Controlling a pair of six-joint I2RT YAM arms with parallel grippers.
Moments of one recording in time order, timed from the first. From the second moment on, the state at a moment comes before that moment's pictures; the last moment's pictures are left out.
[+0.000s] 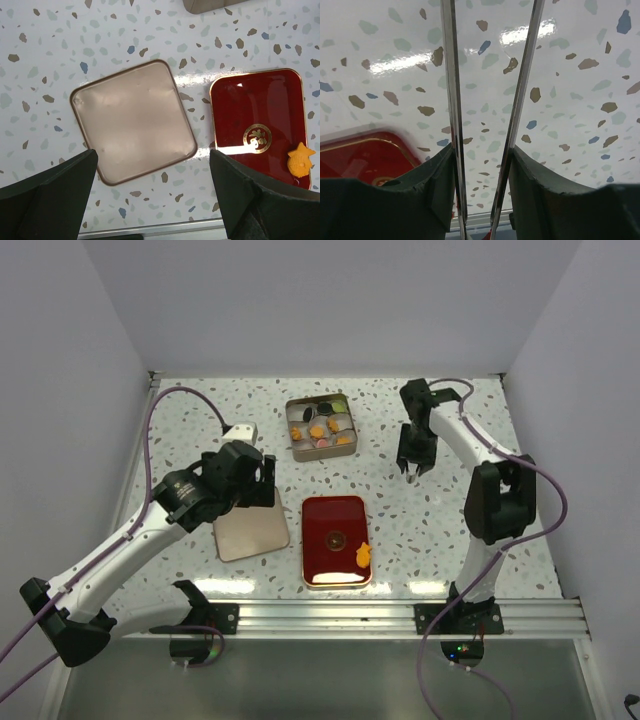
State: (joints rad) left arm -0.75 1.08 1.18 -0.98 -0.45 -0.55; right arm 0.25 1.88 1.65 -1.15 0.14 0.47
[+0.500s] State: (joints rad) left arm -0.75 1.08 1.18 -0.98 -0.45 -0.55; right arm 0.20 1.85 1.28 -0.97 0.05 0.49
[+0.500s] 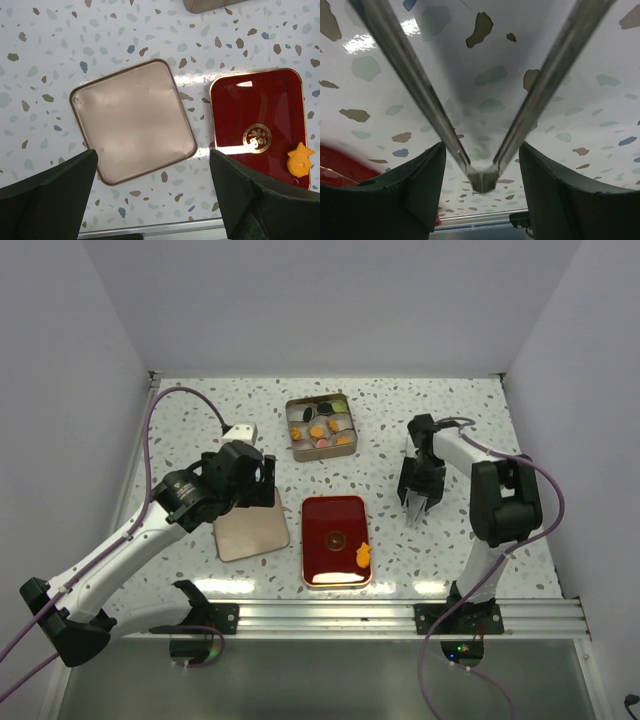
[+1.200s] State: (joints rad) left arm -0.75 1.07 1.17 -0.99 -0.45 -0.58; right arm 0.20 1.77 1.28 -1.01 0.06 0.50
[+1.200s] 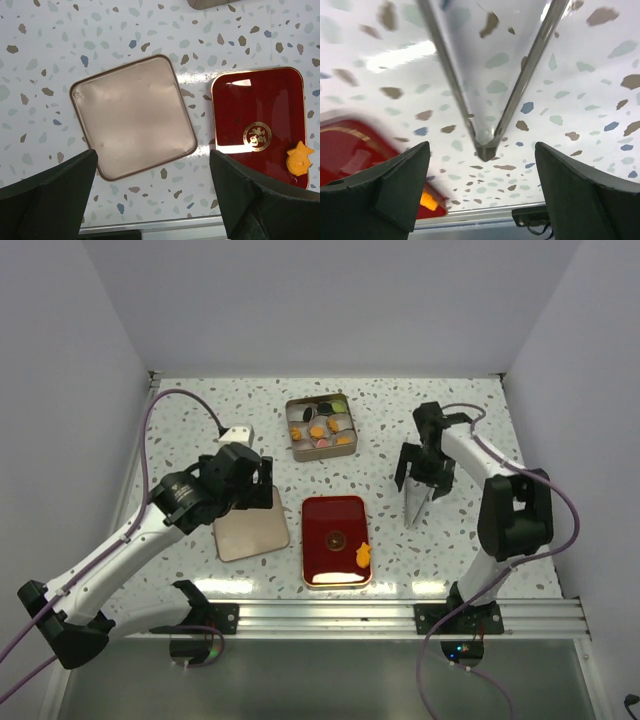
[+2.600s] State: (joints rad) left arm -0.75 0.58 0.97 -0.82 -0.60 -0.40; right arm 0.60 0.90 1.33 -0.97 0.06 0.83
